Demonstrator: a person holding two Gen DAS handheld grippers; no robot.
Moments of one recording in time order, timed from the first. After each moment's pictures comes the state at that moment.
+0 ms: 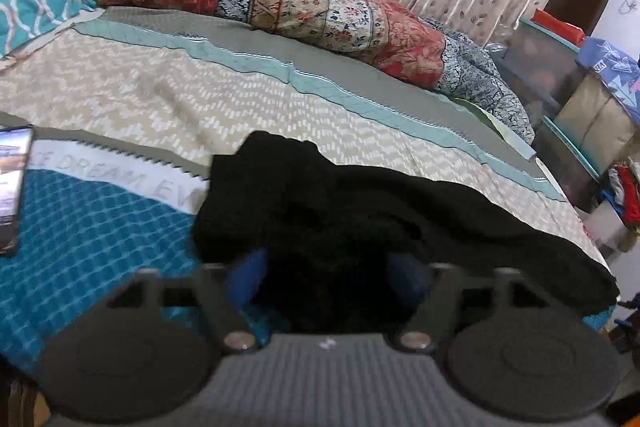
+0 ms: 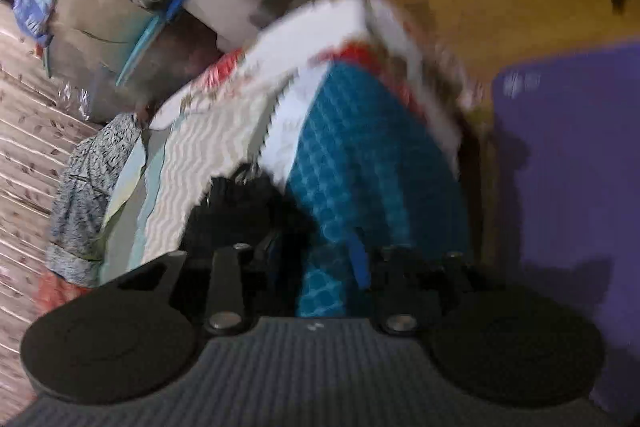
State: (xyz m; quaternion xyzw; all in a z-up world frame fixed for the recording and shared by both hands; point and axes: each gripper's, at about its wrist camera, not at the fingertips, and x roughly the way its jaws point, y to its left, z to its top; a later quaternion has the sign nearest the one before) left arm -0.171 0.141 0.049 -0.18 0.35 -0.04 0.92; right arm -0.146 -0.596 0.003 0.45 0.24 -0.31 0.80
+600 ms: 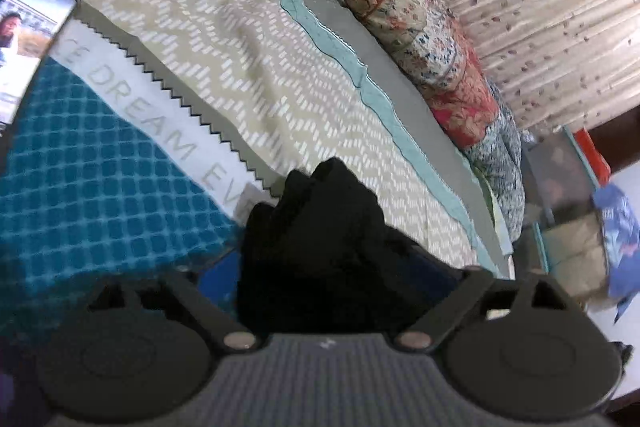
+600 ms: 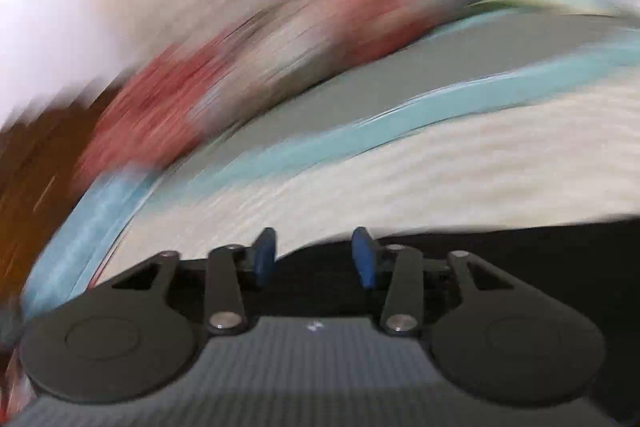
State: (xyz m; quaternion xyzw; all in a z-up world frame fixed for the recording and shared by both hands) left arm -0.114 0.226 0.013 -0.43 0.36 -0.02 0.83; right arm 0.004 -0.220 0.077 0.13 0.38 0.36 0.84
